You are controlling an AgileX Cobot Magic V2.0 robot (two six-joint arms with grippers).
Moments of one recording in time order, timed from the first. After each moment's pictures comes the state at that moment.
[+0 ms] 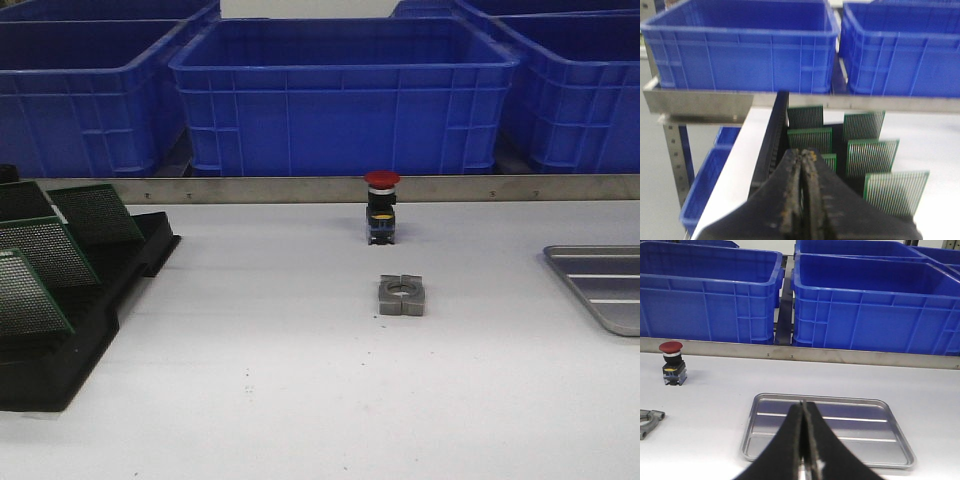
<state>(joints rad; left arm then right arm) -0.01 0.00 0.00 -0.02 0.11 -0.07 -0.04 -0.01 0.03 -0.10 0.07 0.09</state>
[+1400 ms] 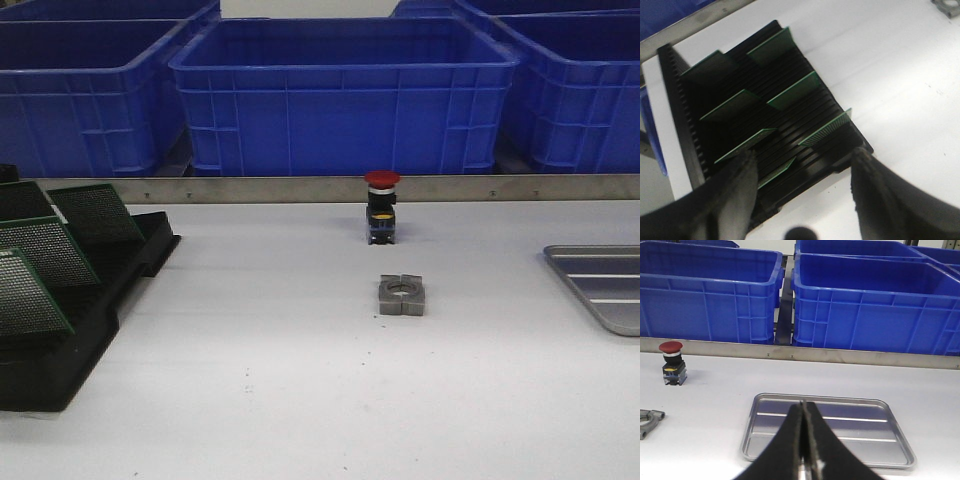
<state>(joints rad) -0.01 0.79 -0.66 -0.46 0.73 0.85 -0.04 -0.01 0.03 -0.10 0.07 0.09</state>
